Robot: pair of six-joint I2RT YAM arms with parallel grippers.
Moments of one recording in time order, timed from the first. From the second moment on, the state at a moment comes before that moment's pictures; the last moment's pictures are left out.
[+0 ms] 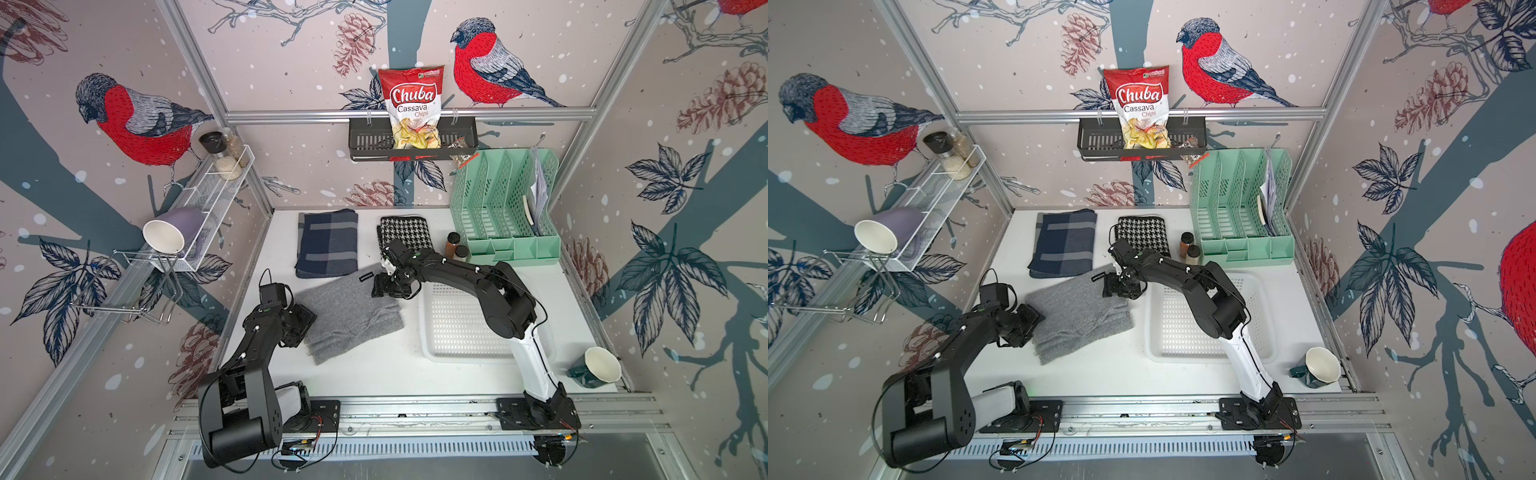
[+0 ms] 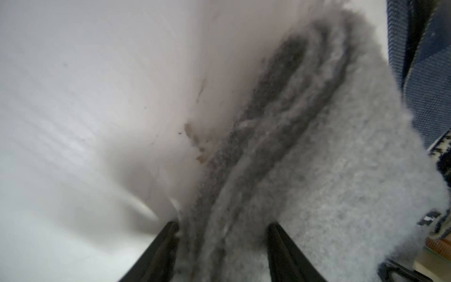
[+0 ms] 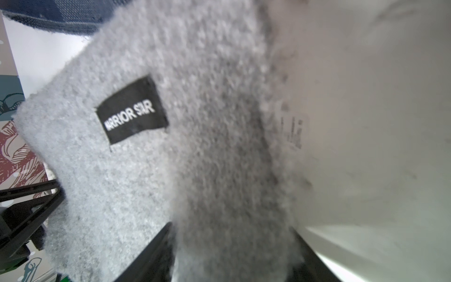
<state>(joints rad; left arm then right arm) 0.26 1.21 0.53 -0.55 0.27 -0.74 0.85 2.24 1.70 -0.61 -0.34 0.63</state>
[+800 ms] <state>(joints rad) 0.23 1.28 0.42 -0.15 0.35 -0.79 0.88 2.23 1.68 -0.59 -0.34 0.66</state>
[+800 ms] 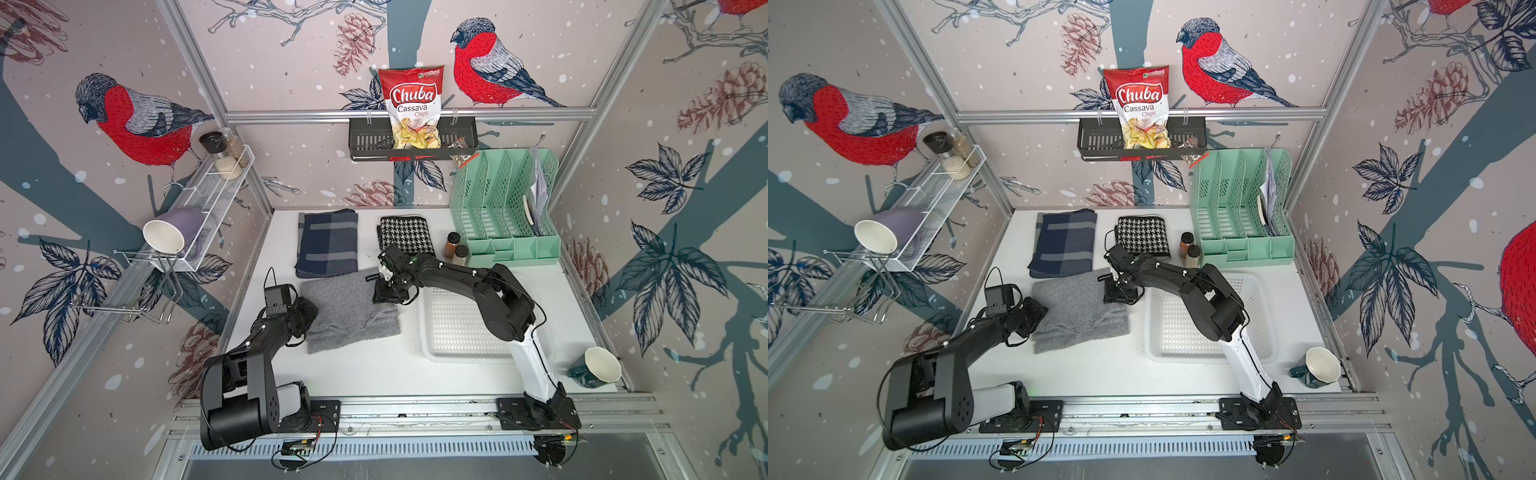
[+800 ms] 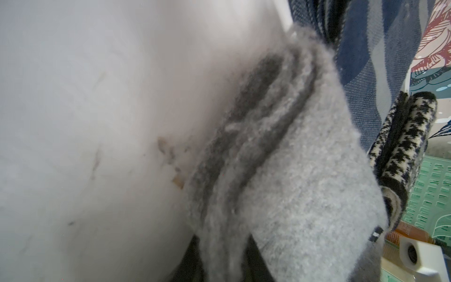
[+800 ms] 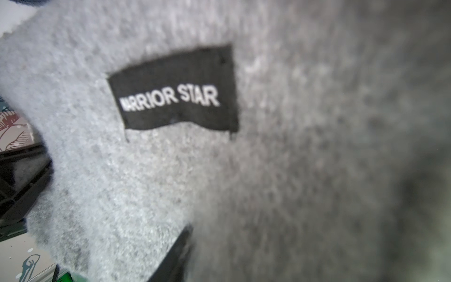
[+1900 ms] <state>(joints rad) 0.23 1.06 0.50 -0.38 0.46 -0.82 0.94 2.13 1.74 -0.70 -0.20 0.71</state>
